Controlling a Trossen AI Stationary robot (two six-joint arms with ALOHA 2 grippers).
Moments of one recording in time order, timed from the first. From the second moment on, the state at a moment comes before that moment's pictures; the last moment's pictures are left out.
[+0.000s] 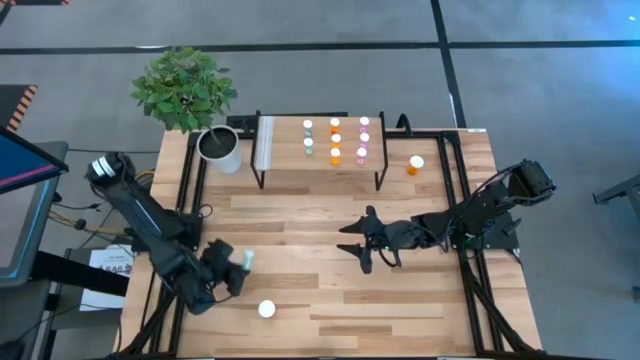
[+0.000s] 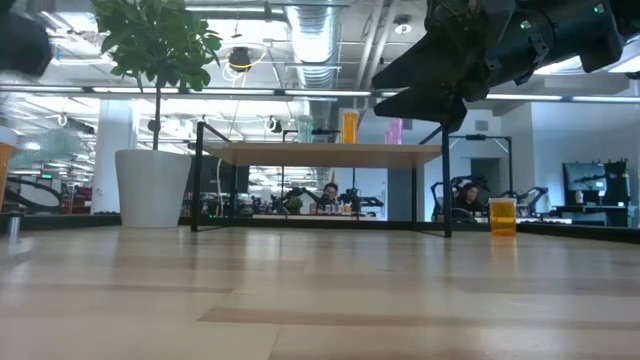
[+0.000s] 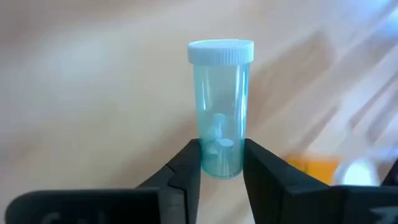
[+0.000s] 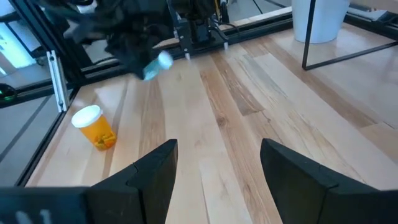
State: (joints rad) left arm -0.93 1.31 0.66 -0.62 -0.54 -1.96; right arm 0.30 1.48 0.59 0.59 0.40 0.36
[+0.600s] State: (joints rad) left arm -0.59 1.20 0.67 0.46 -0.70 -0.31; right arm 0.33 1.49 0.58 1.07 0.32 0.16
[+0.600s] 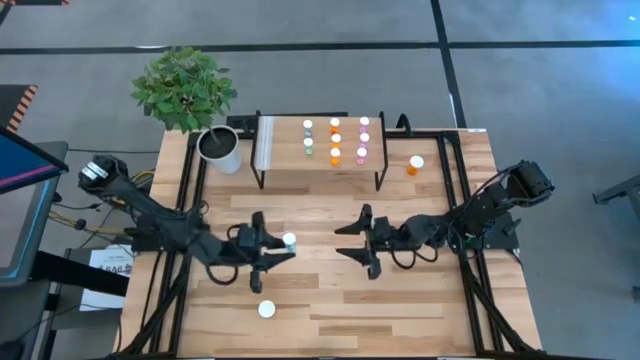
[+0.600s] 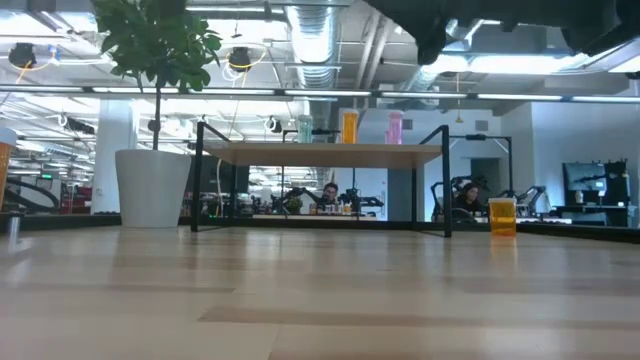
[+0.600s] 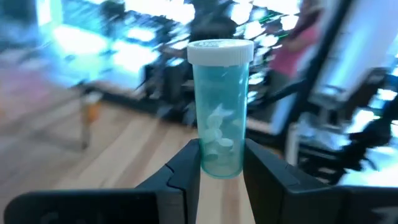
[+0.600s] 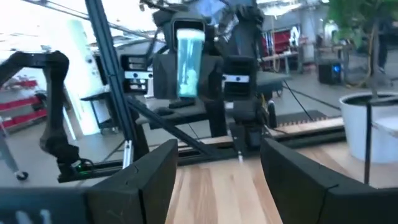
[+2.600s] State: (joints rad) left arm -0.37 1.44 0.76 0.53 -0.38 -0.13; right arm 0.31 1.71 0.77 1.09 0.28 0.18
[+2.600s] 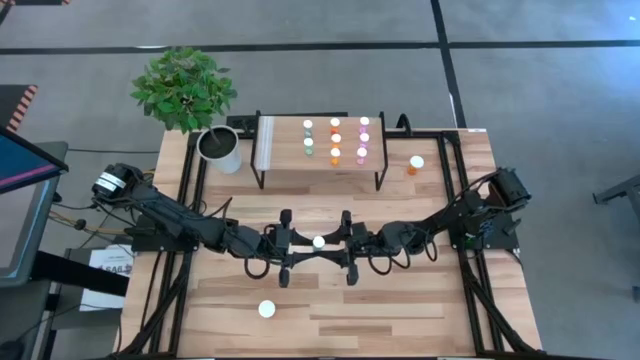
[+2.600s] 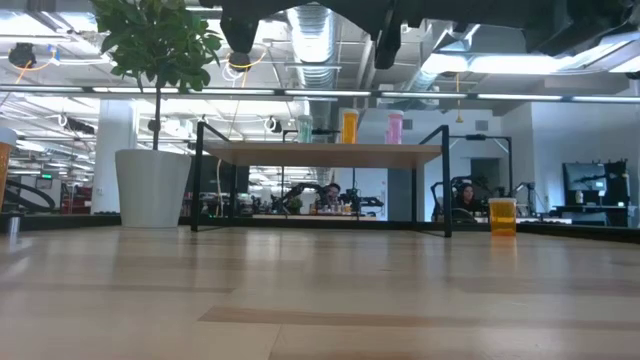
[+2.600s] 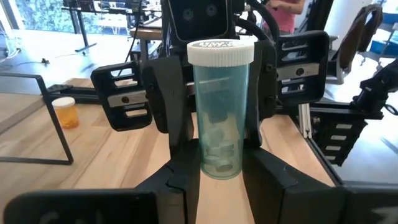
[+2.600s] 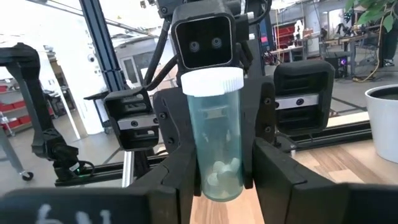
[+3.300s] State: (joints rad) left arm -0.37 1.39 0.77 0.32 -0.40 -0.21; right arm 0.30 1.71 0.77 1.05 0.29 0.17
